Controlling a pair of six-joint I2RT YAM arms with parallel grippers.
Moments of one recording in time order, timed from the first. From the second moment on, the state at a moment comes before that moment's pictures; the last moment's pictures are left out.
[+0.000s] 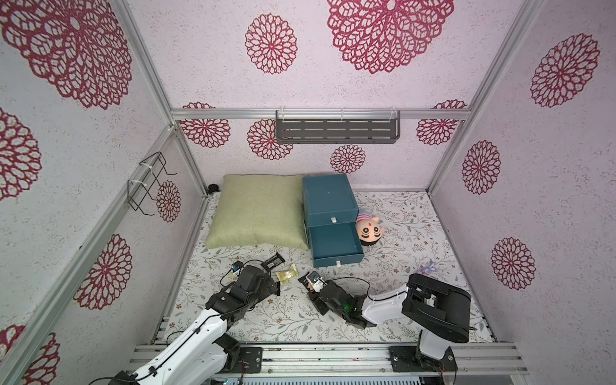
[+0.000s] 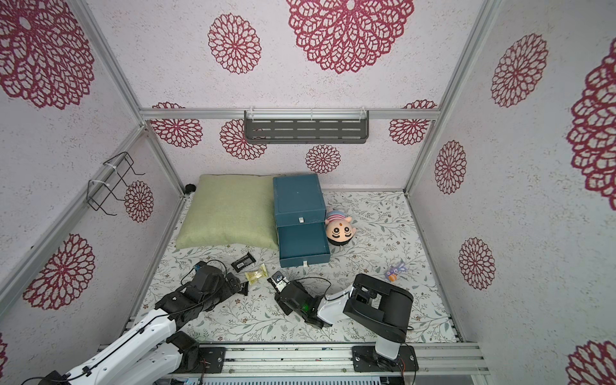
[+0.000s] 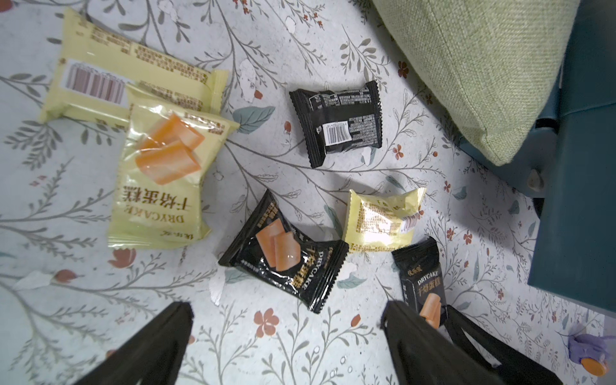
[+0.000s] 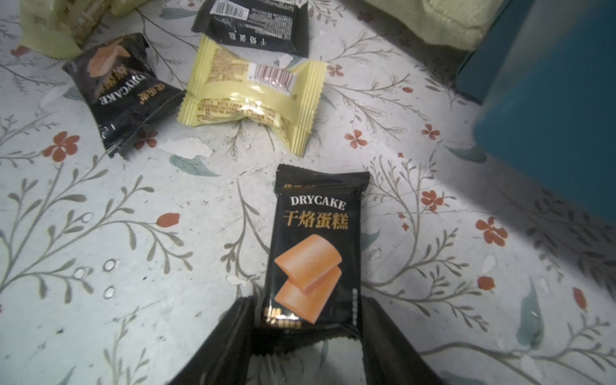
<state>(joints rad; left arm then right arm) -0.49 0.83 0.43 -0.56 -0.17 -1.00 1.17 1.74 0.59 0.46 0.33 0.20</state>
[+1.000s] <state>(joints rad) -0.49 0.72 0.43 -0.60 -0.21 -1.01 1.21 1.29 0.59 0.28 0.34 0.18</state>
